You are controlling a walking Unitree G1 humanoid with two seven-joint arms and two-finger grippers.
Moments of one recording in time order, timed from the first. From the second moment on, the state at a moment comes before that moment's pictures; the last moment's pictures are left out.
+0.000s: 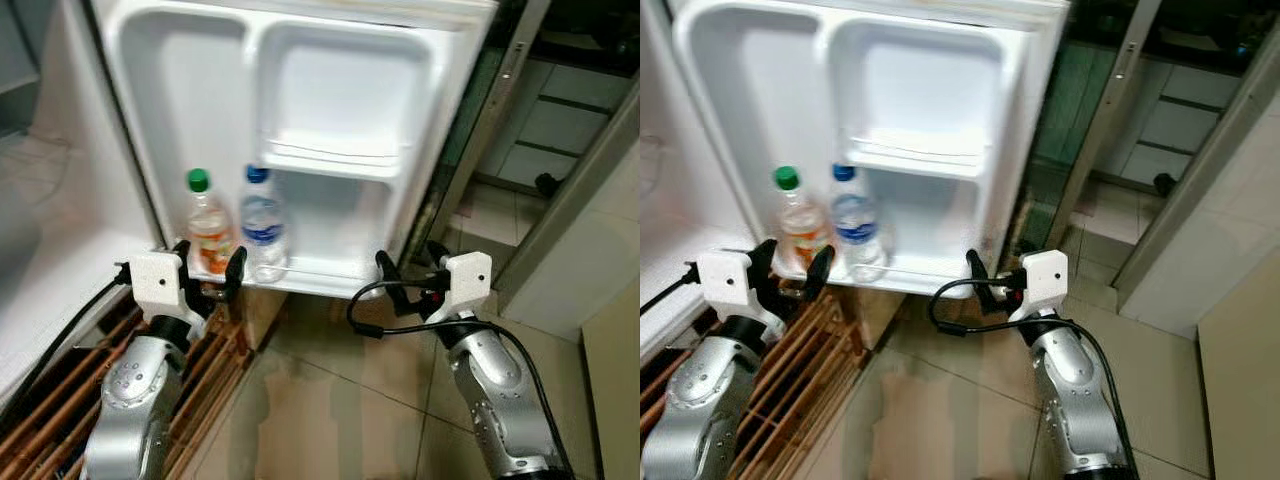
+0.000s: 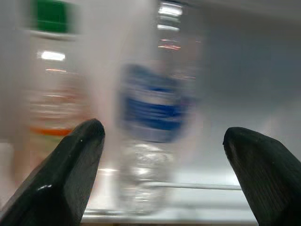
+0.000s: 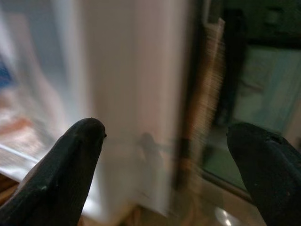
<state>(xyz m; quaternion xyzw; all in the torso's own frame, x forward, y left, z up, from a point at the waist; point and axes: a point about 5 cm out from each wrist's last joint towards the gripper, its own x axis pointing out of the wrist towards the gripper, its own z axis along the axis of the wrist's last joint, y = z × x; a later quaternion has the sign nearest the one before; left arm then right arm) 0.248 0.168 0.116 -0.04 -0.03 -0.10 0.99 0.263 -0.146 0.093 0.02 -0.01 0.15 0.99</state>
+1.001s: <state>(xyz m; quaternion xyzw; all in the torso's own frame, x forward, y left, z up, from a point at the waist) 0.268 0.170 0.078 0.07 0.03 -0.09 0.99 0.264 -0.191 0.072 -0.12 0.04 0.03 0.99</state>
